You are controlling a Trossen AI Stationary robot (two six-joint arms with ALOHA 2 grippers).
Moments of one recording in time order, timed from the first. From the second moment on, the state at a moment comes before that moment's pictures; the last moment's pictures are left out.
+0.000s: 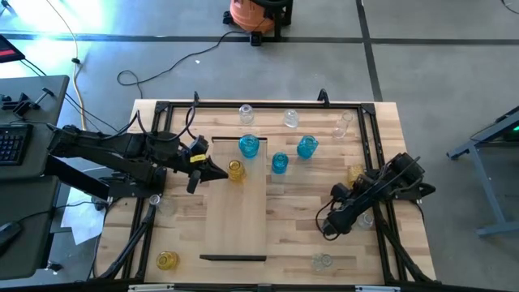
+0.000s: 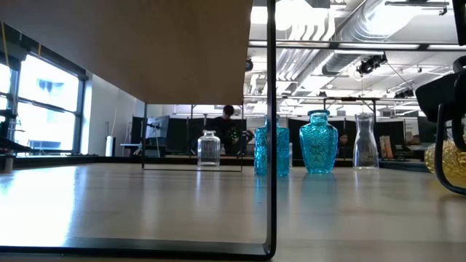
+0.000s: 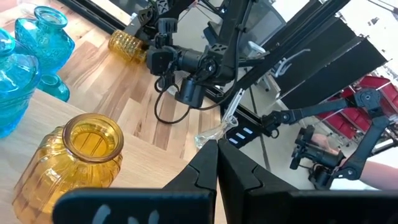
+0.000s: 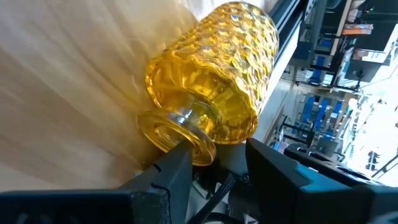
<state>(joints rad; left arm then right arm) -0.15 0.94 0.92 -0.27 0.05 -0.67 0.64 1.88 0.89 -1.52 0.20 1.28</state>
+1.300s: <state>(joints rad) -0.15 0.94 0.92 -0.23 -0.01 -0.62 0.56 1.88 1.25 -1.57 0.47 1.30</state>
